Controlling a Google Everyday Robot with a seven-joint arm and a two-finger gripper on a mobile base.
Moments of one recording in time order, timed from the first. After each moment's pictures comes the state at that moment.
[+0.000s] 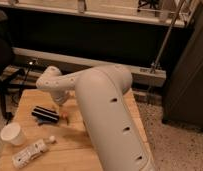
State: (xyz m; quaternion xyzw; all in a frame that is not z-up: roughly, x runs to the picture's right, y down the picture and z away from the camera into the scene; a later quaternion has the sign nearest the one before) arm -0.205 0.101 0.873 -0.26 0.16 0.30 0.90
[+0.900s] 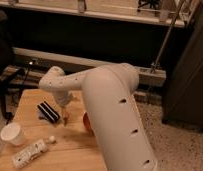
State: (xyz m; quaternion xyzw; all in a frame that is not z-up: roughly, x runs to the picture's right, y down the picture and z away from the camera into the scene) arm -0.180 0.108 0.857 -0.28 0.17 0.33 0.89
